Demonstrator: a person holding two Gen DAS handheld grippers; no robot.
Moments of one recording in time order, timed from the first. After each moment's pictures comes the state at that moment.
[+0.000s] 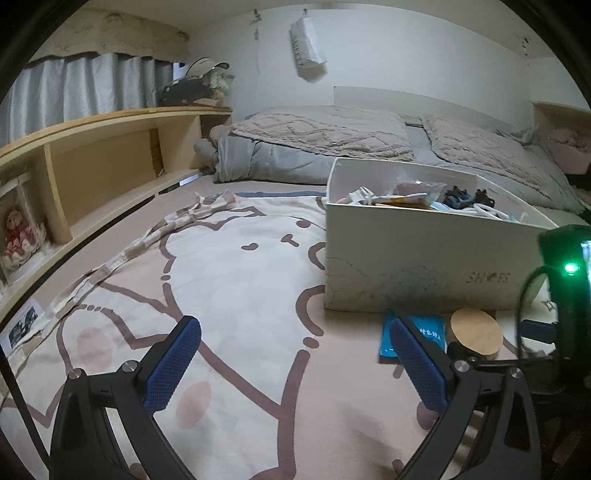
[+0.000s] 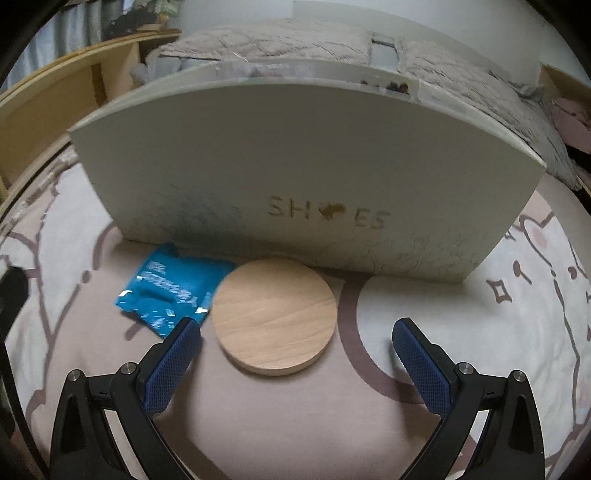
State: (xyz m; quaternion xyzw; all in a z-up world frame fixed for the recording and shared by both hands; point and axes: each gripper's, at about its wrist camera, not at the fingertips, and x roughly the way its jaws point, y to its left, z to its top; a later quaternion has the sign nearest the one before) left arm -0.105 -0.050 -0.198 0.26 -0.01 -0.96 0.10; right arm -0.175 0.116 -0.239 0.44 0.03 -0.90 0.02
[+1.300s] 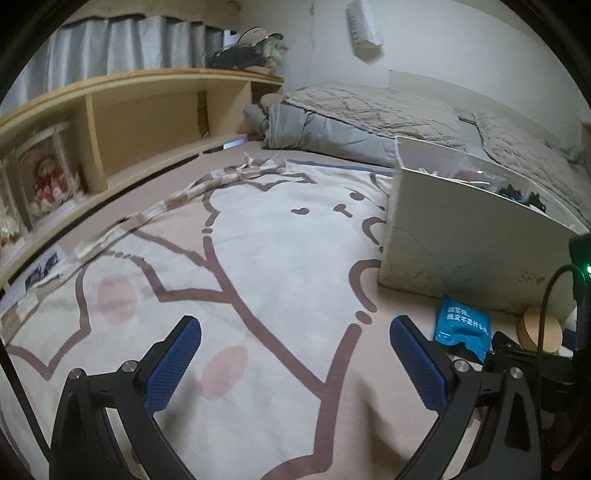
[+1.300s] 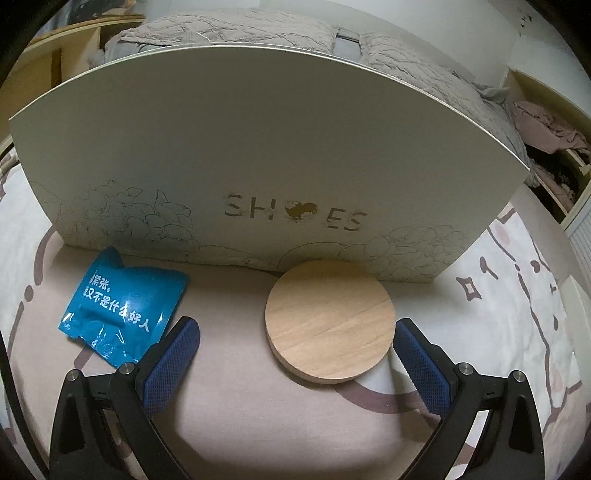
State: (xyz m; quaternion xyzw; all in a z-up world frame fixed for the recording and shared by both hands) left arm -0.105 -0.084 -0.221 0.30 0.06 -0.93 0.19; right arm -0.156 0.101 -0.251 0.44 0.07 -0.89 -0.08
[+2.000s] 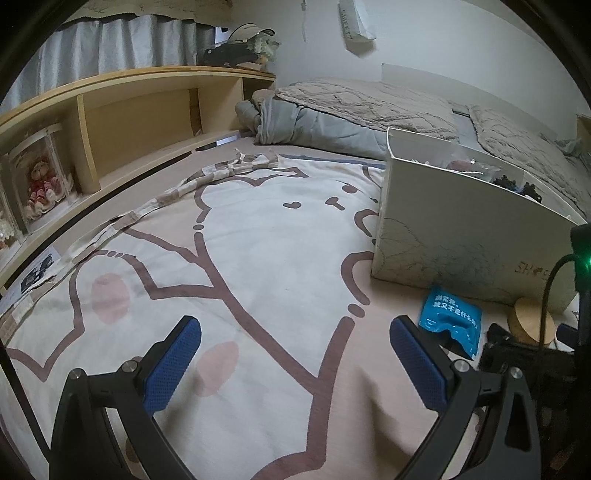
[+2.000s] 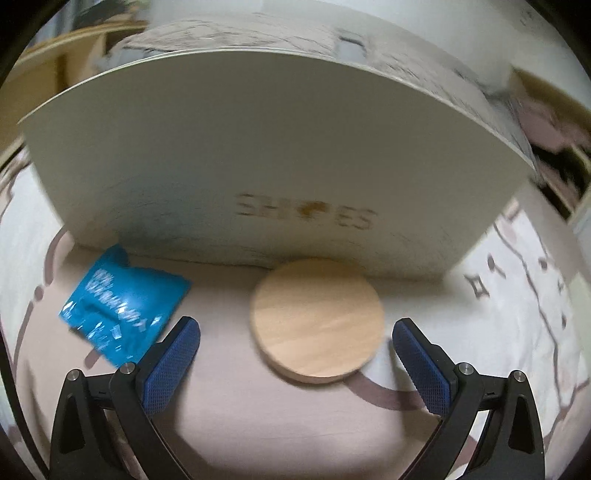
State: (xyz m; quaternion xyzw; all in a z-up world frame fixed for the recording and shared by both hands) left arm -0.108 -0.075 -0.223 0.31 0.04 -0.93 0.17; right arm -0.135 0.085 -0.258 0.44 0.03 -0.89 -0.08
